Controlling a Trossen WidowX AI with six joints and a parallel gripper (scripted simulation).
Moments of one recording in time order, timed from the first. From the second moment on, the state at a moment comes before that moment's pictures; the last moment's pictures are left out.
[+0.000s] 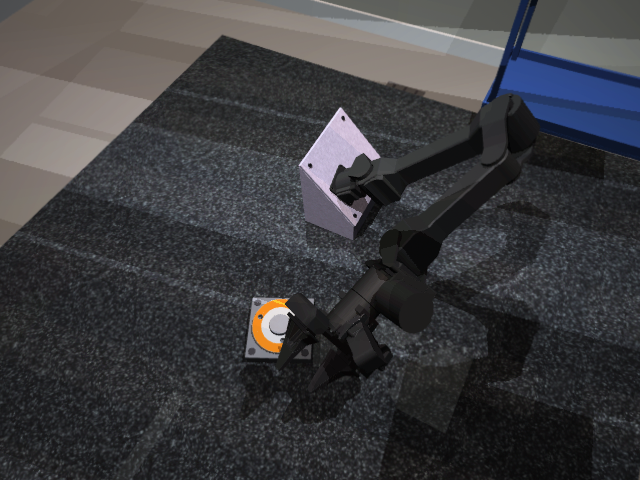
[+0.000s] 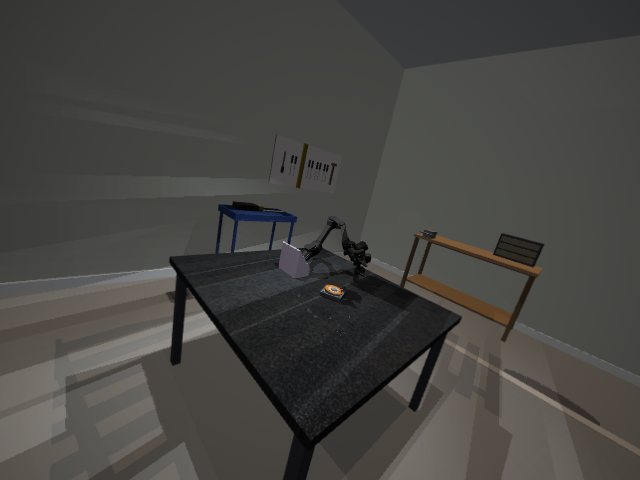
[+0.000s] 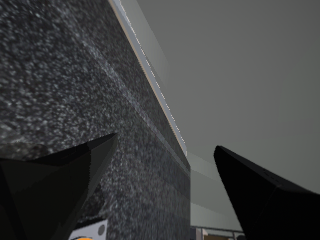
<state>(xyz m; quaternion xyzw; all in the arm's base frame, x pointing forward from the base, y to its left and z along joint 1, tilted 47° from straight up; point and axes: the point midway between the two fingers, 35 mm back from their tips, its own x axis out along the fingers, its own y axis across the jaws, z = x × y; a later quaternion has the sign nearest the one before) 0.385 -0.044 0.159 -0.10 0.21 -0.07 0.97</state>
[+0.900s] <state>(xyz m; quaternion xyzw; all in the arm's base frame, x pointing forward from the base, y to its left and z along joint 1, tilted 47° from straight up) 0.352 -0.053 0.031 0.28 0.61 0.20 0.71</state>
